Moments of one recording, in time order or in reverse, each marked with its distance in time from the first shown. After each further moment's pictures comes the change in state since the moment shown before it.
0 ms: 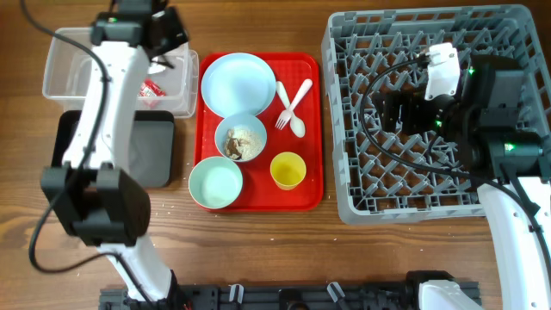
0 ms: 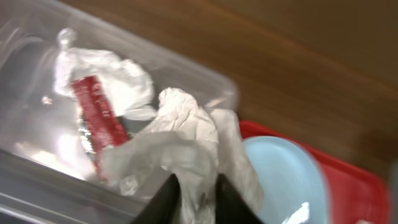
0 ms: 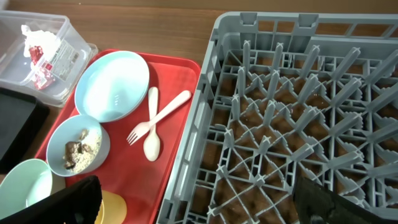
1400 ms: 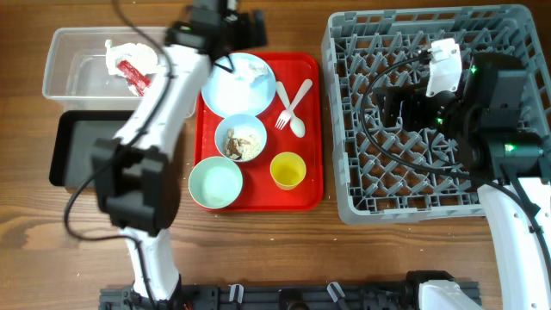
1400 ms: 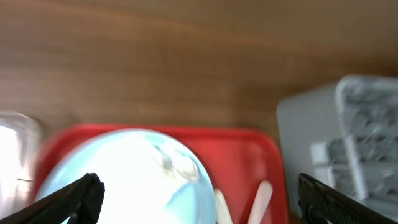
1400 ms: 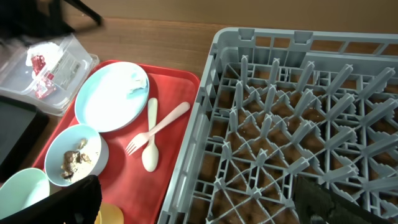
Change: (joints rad) left arm -0.258 0.113 -0.043 0.287 0.148 0.031; right arm 0.000 -0.003 0.000 0.045 0.000 0.000
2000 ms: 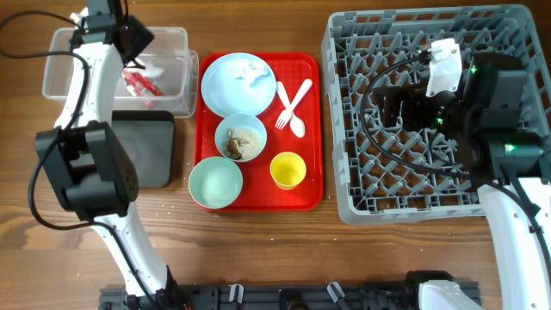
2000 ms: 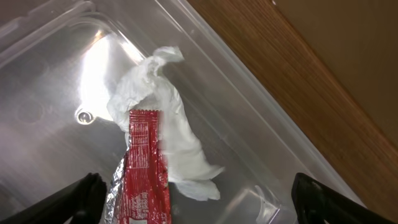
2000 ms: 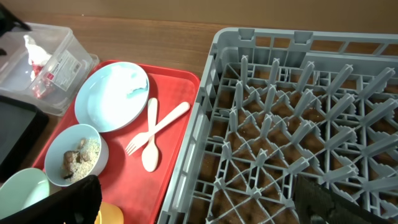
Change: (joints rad) left arm 0.431 0.079 -0.003 -0.044 -0.194 -0.280; right arm 0.000 0.000 0.000 0.000 0.000 0.000
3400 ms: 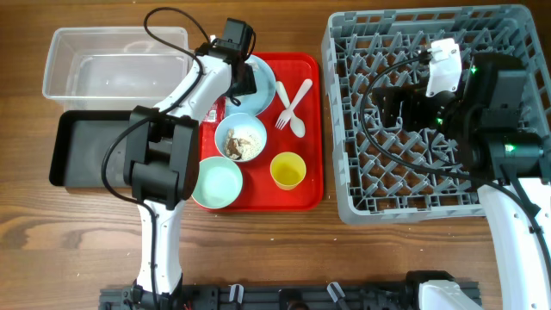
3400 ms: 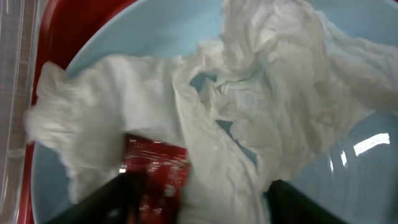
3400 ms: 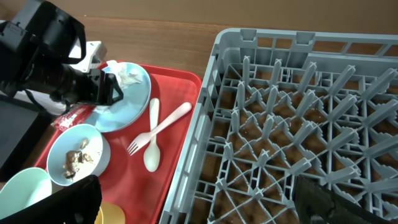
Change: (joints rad) left arm -0.435 0.135 -0.051 -0.114 -0.031 0.199; right arm 0.000 -0.001 0.000 0.000 -0.007 0.000
